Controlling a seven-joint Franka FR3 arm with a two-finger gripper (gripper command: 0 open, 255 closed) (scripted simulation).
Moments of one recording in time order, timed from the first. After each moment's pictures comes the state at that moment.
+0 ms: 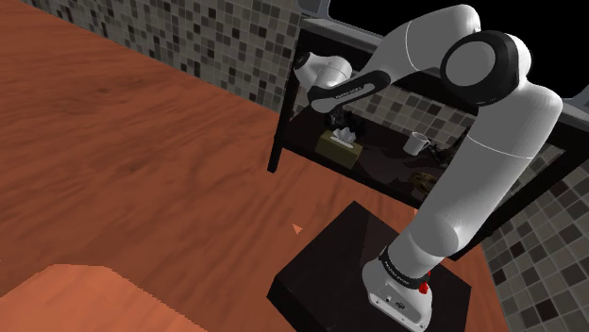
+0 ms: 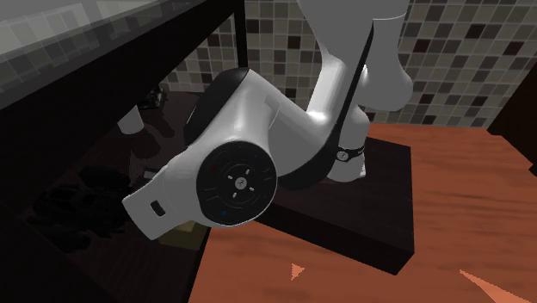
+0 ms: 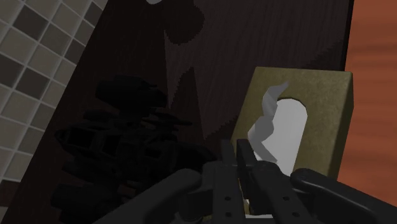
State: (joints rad) arm -0.18 0.16 -0.06 -2.04 -0.88 1.81 -0.28
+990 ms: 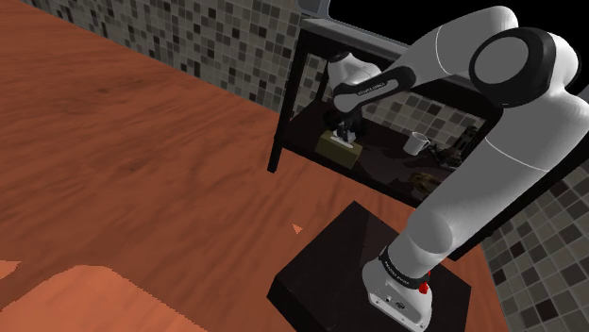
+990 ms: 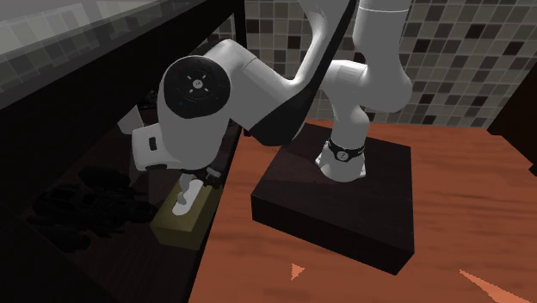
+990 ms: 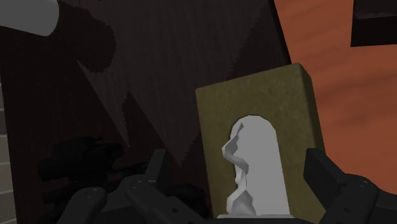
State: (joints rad) arm -0.28 0.01 -0.14 -2.22 -0.66 2.05 -0.04
